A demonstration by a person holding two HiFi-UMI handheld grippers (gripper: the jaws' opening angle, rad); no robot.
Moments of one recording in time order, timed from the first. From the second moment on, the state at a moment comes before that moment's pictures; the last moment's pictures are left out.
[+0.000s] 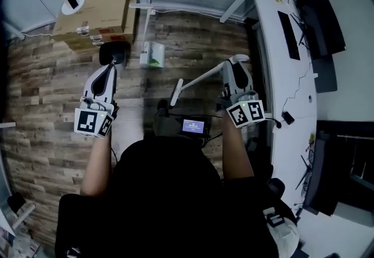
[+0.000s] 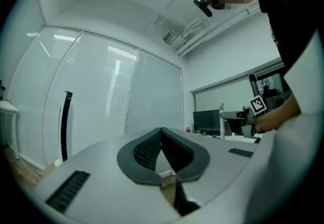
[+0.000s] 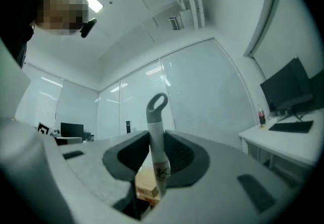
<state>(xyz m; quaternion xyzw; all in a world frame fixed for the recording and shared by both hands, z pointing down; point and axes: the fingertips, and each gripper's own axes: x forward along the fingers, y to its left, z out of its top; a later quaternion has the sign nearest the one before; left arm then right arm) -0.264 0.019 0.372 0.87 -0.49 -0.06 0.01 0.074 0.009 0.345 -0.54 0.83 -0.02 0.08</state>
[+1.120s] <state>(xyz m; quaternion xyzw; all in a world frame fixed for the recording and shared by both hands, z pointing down) -0.168 0.110 0.416 0.86 -0.50 -0.04 0.06 0.093 0.121 0.386 -0.45 0.89 -0.02 0.03</state>
